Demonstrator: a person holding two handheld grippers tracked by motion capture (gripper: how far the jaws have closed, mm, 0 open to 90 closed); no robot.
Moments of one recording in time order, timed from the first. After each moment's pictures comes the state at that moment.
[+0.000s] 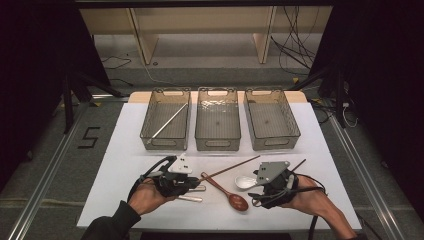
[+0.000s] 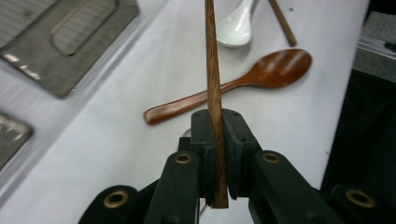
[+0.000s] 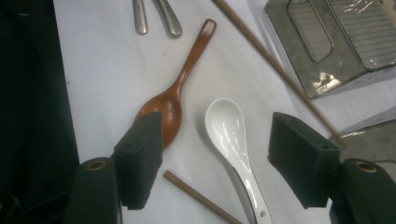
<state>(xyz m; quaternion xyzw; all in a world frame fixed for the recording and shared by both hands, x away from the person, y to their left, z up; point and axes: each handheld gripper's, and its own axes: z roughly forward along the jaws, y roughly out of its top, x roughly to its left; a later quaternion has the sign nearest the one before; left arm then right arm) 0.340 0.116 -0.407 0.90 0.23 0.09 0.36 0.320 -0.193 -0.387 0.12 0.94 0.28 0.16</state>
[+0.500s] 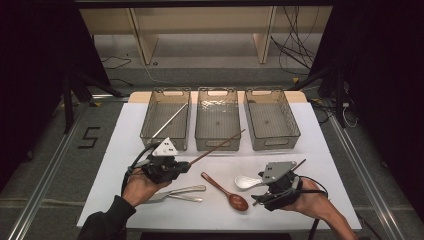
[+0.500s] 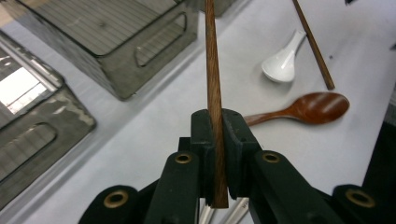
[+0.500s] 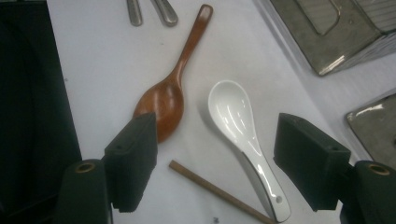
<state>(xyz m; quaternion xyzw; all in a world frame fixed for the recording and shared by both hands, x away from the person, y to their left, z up) 0.363 0.144 -0.391 0.85 0.31 0.11 0.40 0.322 -0.207 -0.401 0.16 0.93 0.29 0.14</state>
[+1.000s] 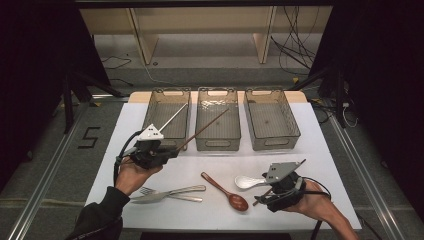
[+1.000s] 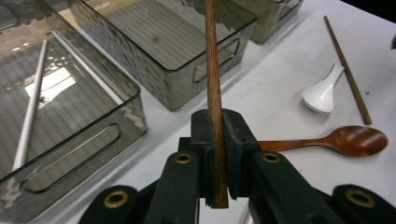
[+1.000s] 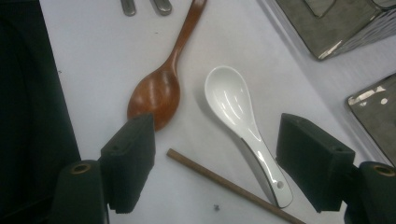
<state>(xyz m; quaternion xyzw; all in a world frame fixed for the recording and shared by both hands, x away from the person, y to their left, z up) 0.387 0.173 -0.382 0.82 0.36 0.14 0.42 0.321 -0.216 -0.406 0.18 0.93 0.28 0.14</state>
